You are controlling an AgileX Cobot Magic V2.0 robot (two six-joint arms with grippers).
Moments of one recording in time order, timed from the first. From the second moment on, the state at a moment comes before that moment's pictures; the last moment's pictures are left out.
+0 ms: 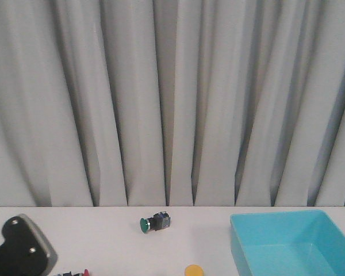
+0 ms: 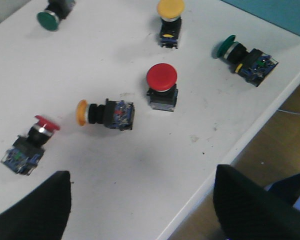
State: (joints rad) left arm -0.42 1.11 -0.78 -0.25 0.60 0.48; right arm 0.05 0.77 -0.63 -0.07 0.66 0.01
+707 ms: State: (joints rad) left arm -0.55 1.76 -1.17 -0.30 0.58 0.58; right arm 0.05 0.77 -0.63 -0.07 0.66 0.01
